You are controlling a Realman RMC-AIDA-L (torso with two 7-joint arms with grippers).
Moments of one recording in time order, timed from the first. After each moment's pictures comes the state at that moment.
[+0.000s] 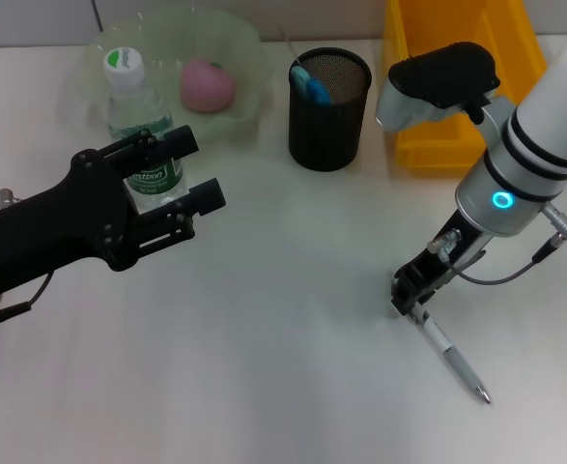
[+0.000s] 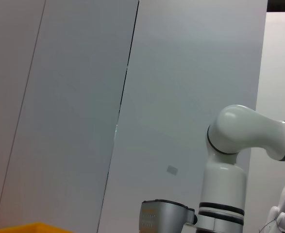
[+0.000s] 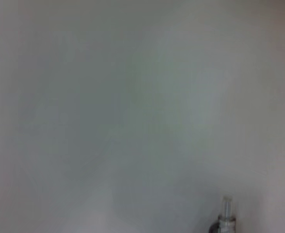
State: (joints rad) left arm -0.29 -2.06 1.02 0.62 1.36 1.74 -1.15; right arm 0.84 2.09 -1.52 -0.92 -2.55 -1.49 2.89
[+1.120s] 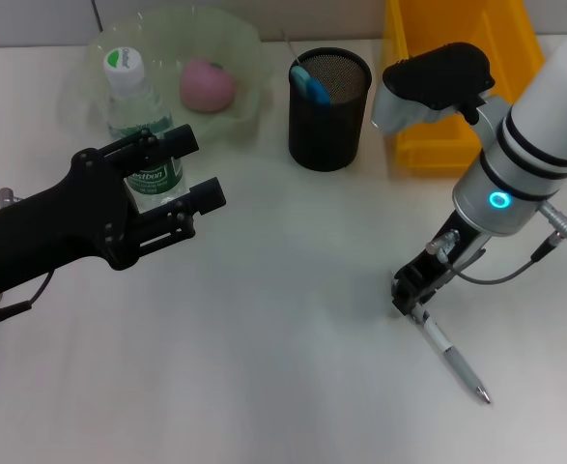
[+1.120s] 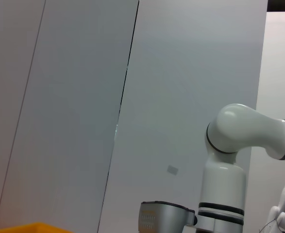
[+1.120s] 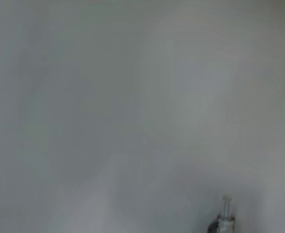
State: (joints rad) left arm -0.30 -2.06 1.02 0.62 1.36 1.74 -1.15; right arm 0.85 2.09 -1.53 -0.91 -2.55 -1.49 2.89
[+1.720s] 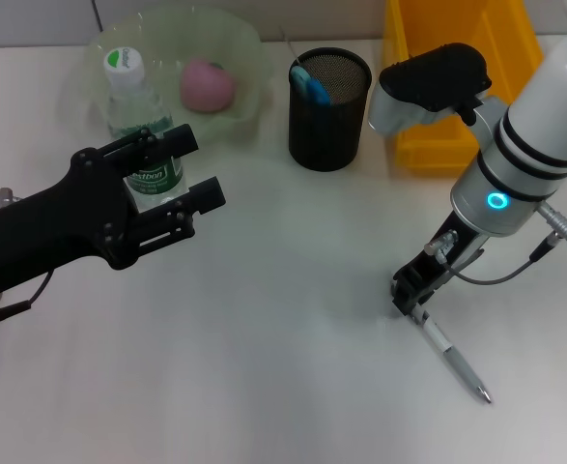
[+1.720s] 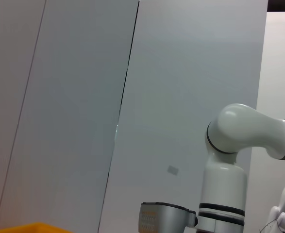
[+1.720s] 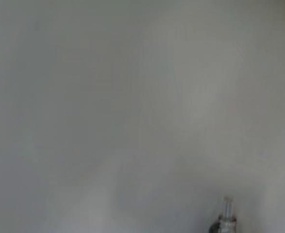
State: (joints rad) left arm -0.30 -2.06 1.01 0.62 1.36 1.74 -1.15; right arm 0.85 2.09 -1.54 -0.91 -2.55 -1.49 2.89
